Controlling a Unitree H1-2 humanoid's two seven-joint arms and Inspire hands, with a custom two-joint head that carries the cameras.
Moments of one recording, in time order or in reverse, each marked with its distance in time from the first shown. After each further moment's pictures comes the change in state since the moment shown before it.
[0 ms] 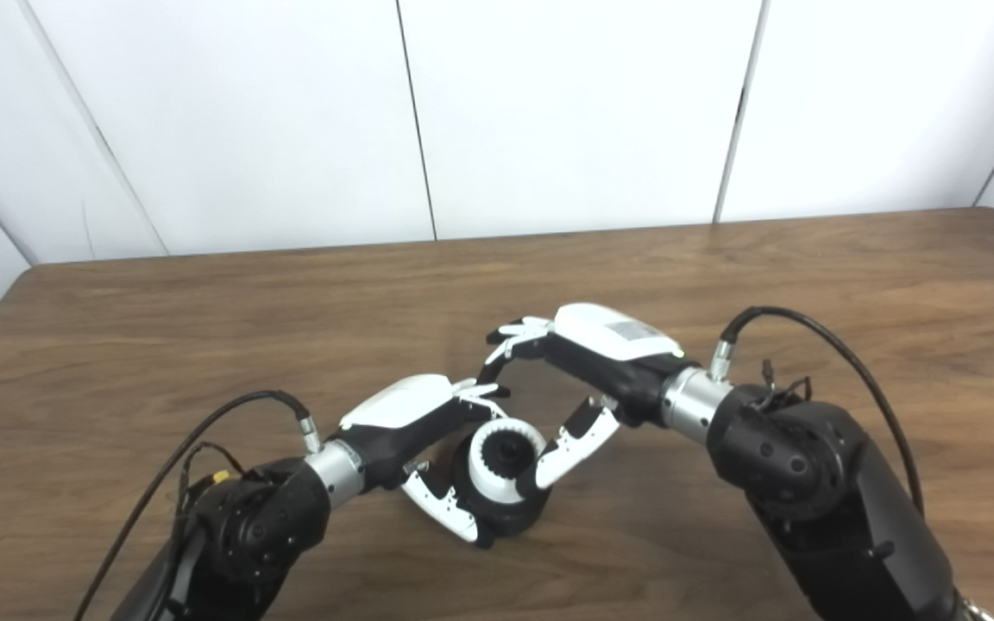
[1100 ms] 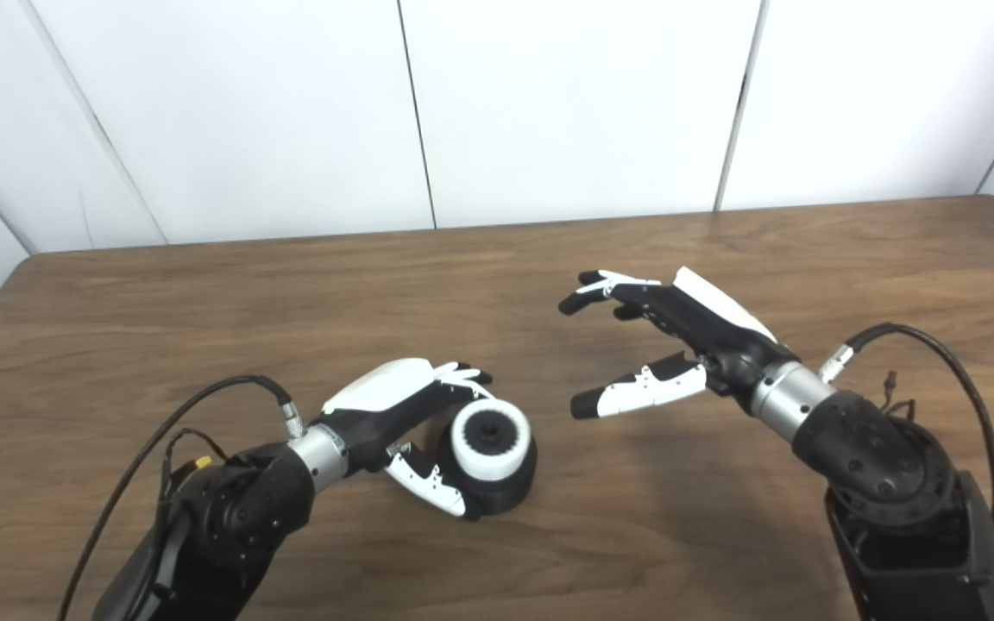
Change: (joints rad) left arm 0.005 0.023 0.030 -0.001 -0.011 0.003 0.000; right arm 0.125 0.024 -0.242 -0.038 0.258 0.183 -0.131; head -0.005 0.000
